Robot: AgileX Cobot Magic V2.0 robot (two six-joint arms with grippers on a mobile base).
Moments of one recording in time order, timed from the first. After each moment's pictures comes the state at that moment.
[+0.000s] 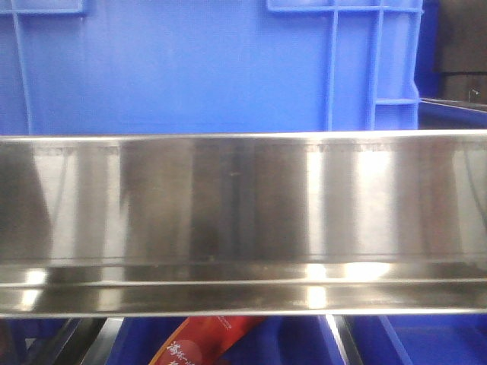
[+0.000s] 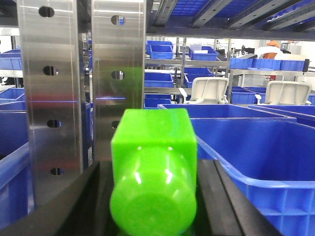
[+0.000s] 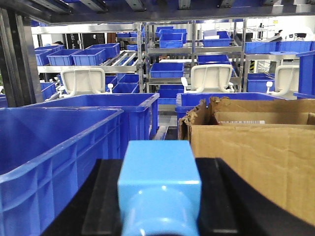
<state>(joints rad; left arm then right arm) -0.03 0.21 -0.58 -0.03 0.33 0.02 0.12 0.32 -0.54 0.16 0.22 -0.08</state>
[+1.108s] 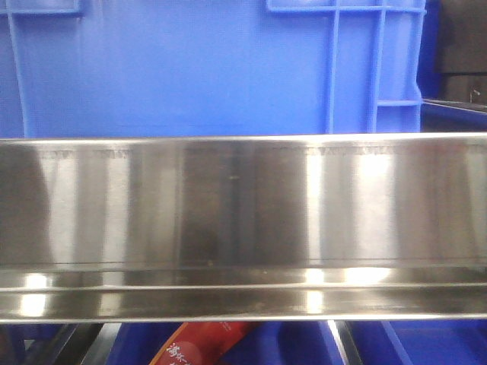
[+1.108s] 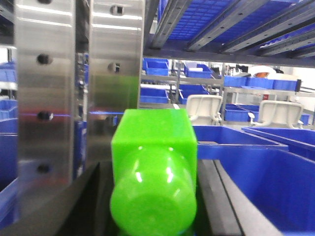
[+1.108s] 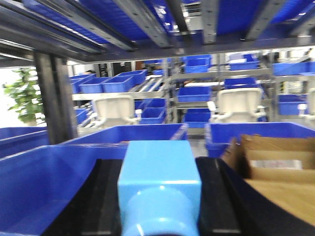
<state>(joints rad) -0.03 0.34 -0.71 -0.08 0.30 0.02 0.21 0.38 -0.71 0.20 0.26 -0.08</state>
